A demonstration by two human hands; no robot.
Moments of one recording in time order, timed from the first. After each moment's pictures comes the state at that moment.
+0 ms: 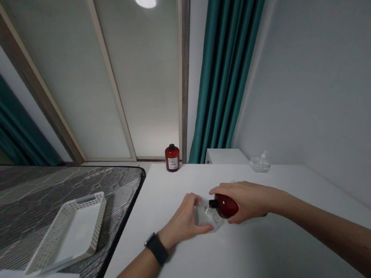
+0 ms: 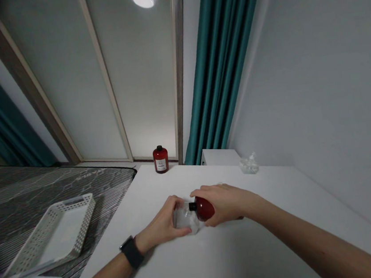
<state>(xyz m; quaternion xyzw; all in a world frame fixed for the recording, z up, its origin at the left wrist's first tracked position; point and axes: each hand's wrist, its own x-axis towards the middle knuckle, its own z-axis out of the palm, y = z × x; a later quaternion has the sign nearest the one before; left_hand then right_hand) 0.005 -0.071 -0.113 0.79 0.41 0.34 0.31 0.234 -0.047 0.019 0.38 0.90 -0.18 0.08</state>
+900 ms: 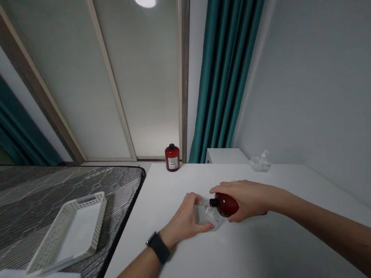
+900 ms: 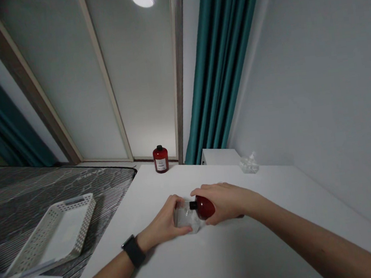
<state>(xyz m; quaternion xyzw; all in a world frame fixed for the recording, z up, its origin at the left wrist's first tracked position) 0.007 -0.068 -0.119 0.79 0.40 0.36 0.30 0.232 -0.046 0.021 0.38 0.90 -0.18 0.08</state>
